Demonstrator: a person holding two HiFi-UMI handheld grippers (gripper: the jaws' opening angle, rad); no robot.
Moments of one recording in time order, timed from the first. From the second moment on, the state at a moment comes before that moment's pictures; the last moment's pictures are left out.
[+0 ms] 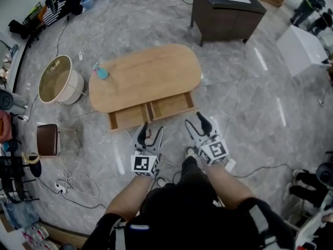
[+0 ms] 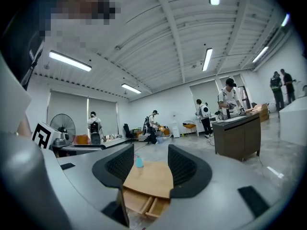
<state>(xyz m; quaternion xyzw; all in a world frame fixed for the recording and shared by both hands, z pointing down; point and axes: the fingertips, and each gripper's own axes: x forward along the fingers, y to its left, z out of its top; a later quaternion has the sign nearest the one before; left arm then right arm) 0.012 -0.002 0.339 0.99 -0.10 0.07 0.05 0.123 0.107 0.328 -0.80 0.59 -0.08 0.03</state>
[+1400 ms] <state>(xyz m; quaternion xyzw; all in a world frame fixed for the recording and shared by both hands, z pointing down) 0.105 -0.045 0.539 0.97 -0.16 0.15 0.08 0.217 0.071 0.526 -0.77 0.61 -0.16 -0.02</state>
